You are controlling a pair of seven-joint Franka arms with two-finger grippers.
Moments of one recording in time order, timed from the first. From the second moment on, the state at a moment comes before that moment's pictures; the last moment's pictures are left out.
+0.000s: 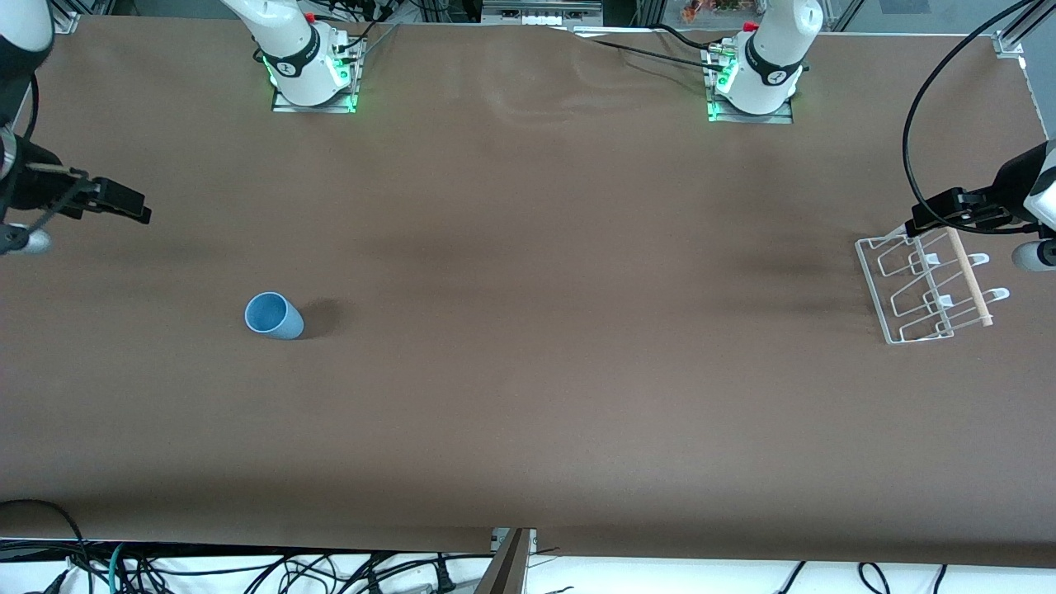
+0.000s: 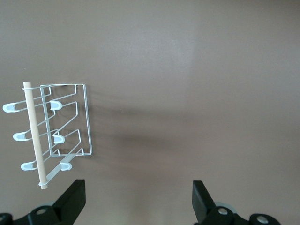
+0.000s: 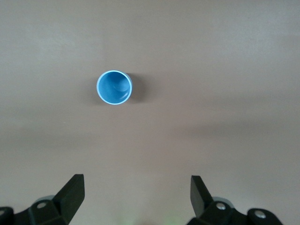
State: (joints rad) left arm 0.00 0.14 0.04 -1.45 -0.04 1.47 -0.07; right arm -0.04 0.11 -0.01 -1.60 -0.02 1.57 0.02
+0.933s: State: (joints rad) left arm 0.00 0.14 0.04 -1.44 -0.04 1.47 -0.07; right arm 0.01 0.45 0.00 -1.70 -0.03 2.00 0.03
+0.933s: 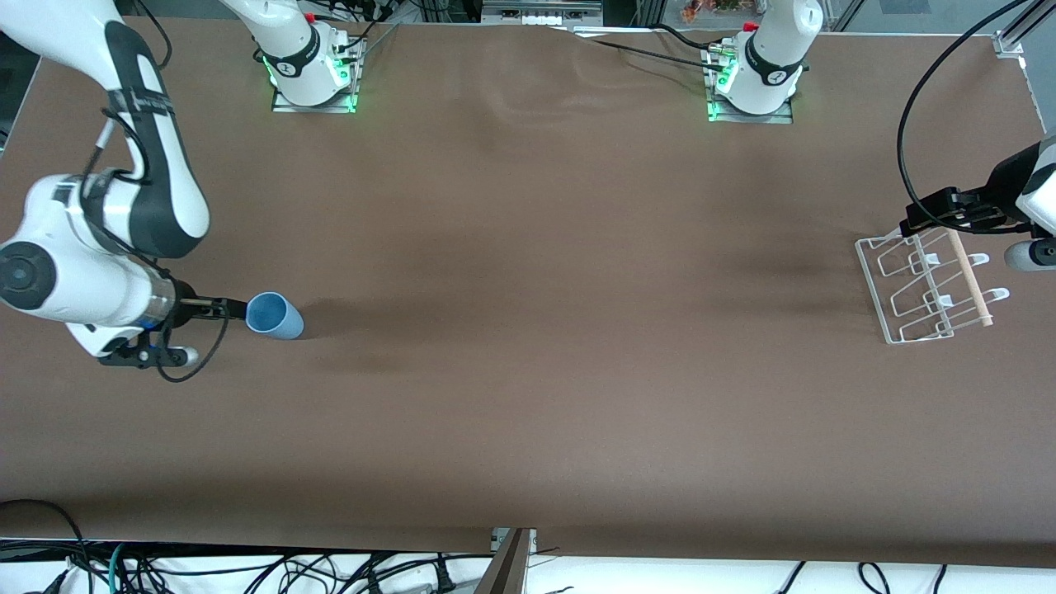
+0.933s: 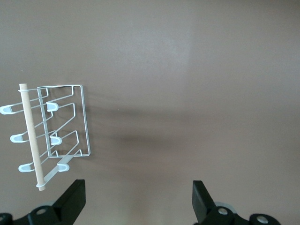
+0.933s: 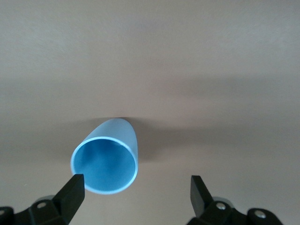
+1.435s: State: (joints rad) left arm 0.00 0.14 0.04 -1.44 -0.04 1.47 -0.07; right arm 0.01 0.45 0.00 -1.89 -0.03 2.25 0.04
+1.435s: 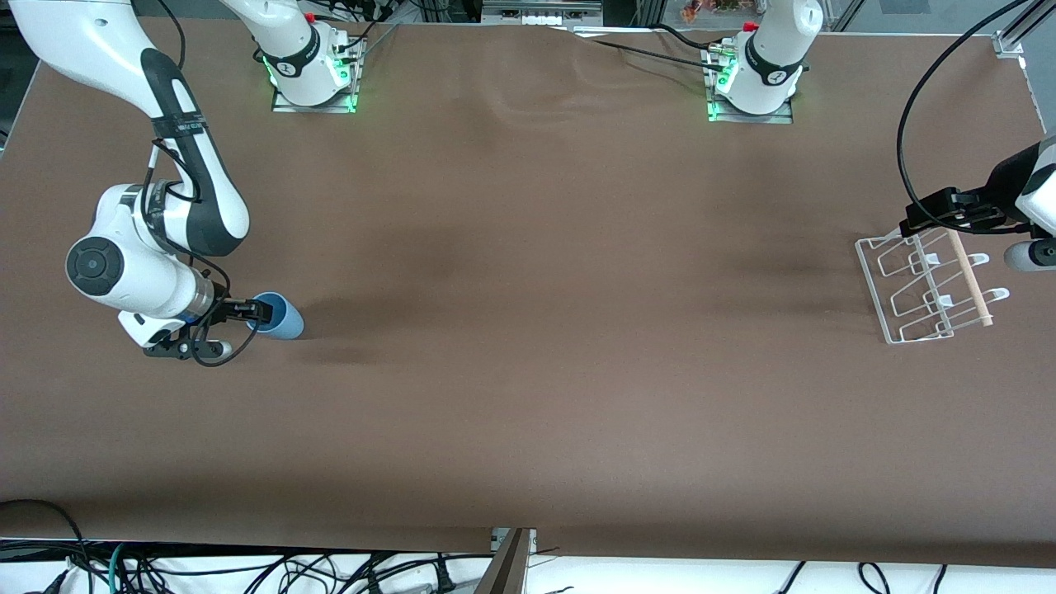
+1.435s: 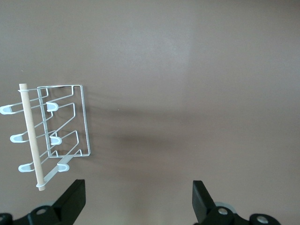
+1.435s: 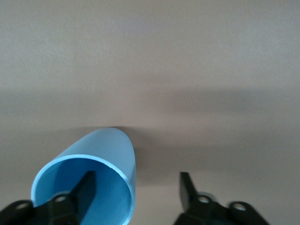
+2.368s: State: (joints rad) left arm 0.00 0.18 0.04 -1.44 -0.15 1.47 0.05; right arm 0.05 0.45 0.01 -1.75 0.03 2.07 0.03
